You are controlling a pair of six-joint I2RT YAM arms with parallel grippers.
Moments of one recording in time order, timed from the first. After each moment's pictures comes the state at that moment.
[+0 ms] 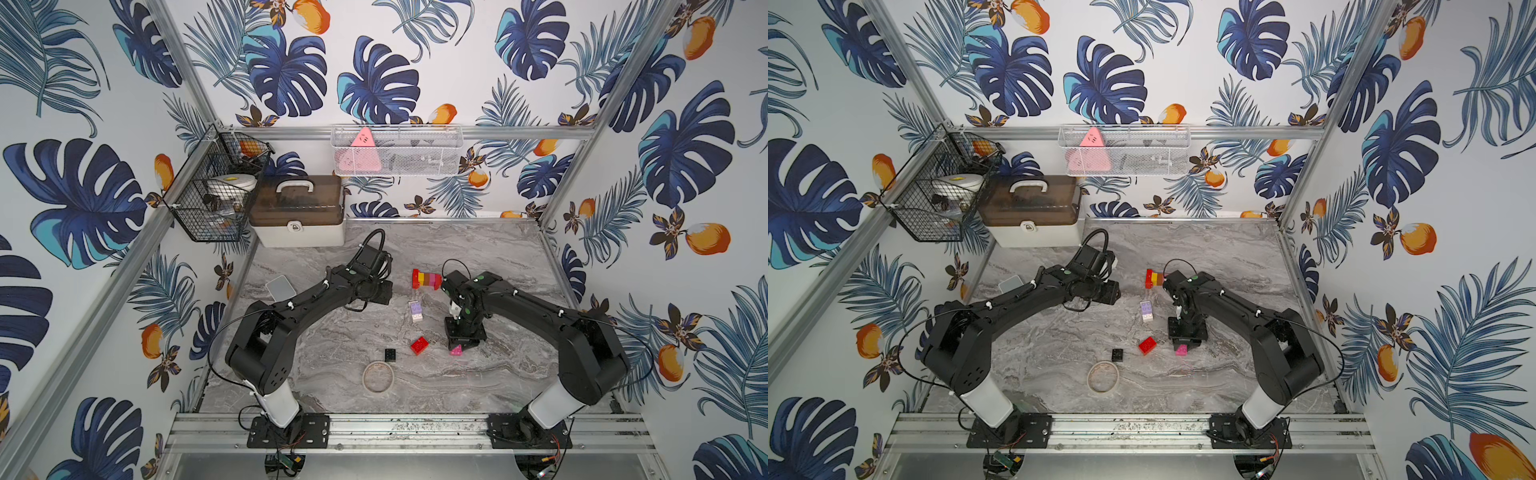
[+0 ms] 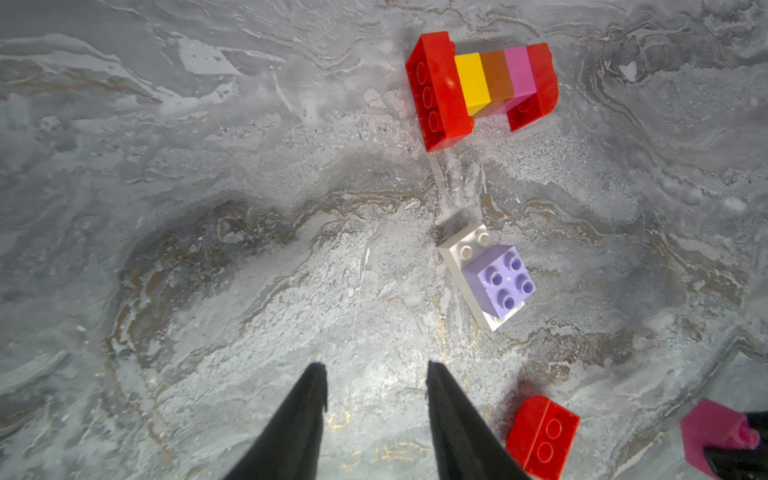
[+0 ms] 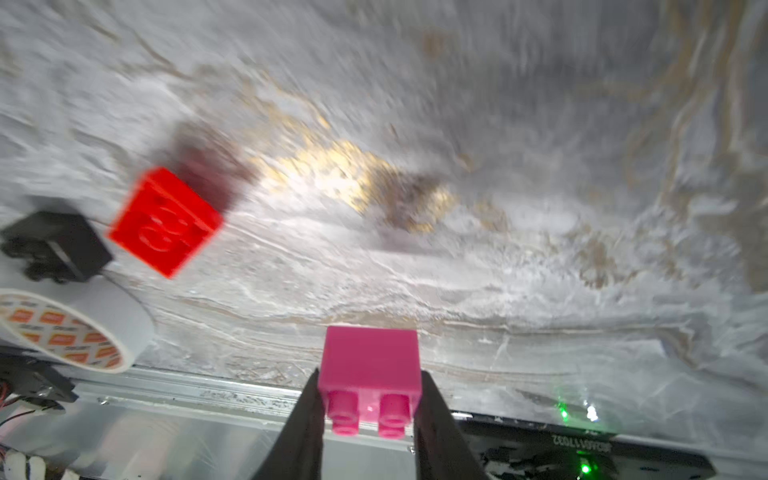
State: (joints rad) left arm -0.48 1.70 1.22 -0.52 0.11 -0.30; right arm 0.58 1.68 1.22 -1.16 -0.17 0.49
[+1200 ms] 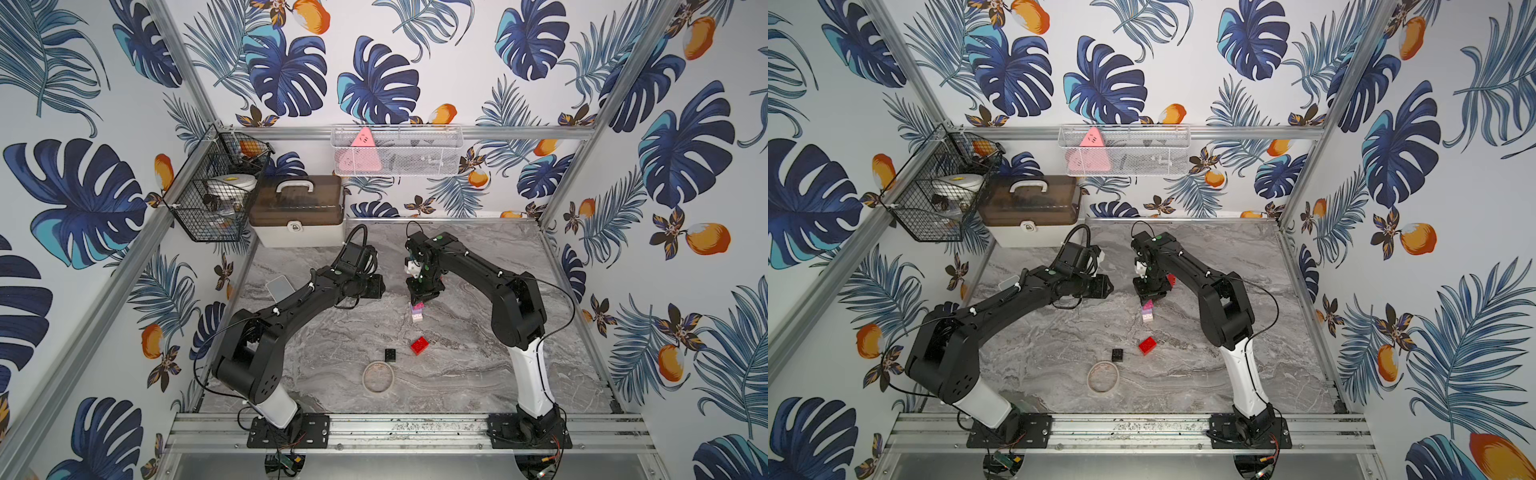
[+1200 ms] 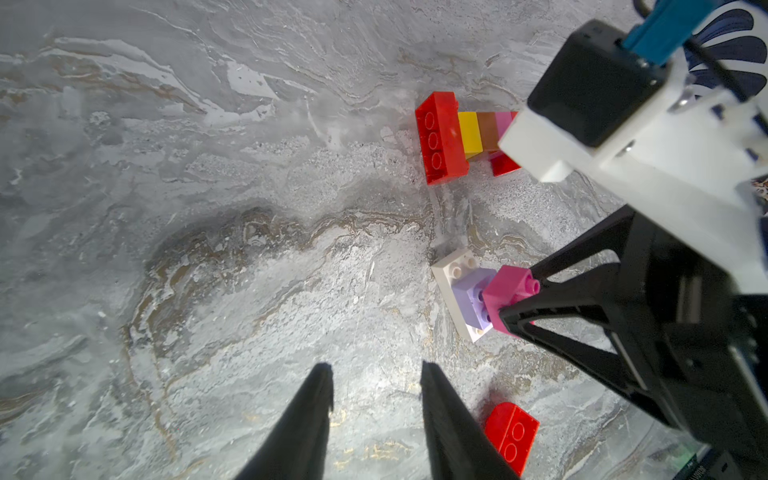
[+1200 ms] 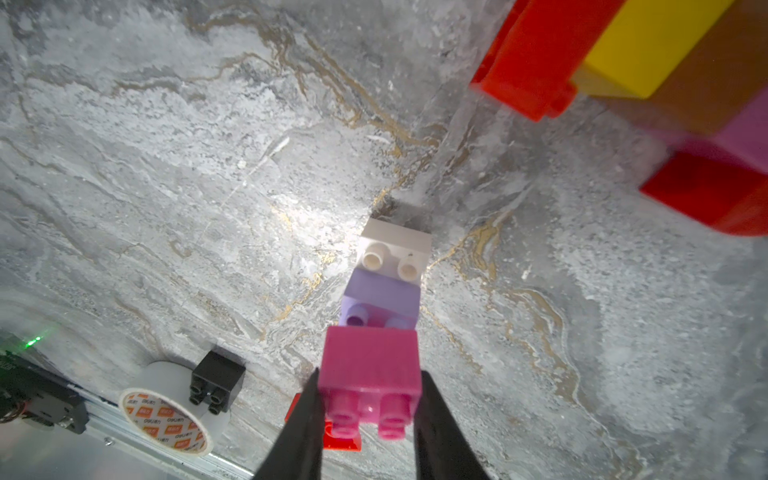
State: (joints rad) left arm -0.40 1.62 1.15 -0.46 0.19 -0.37; right arm 0.60 2.20 1.91 -1.25 -0.18 0.19
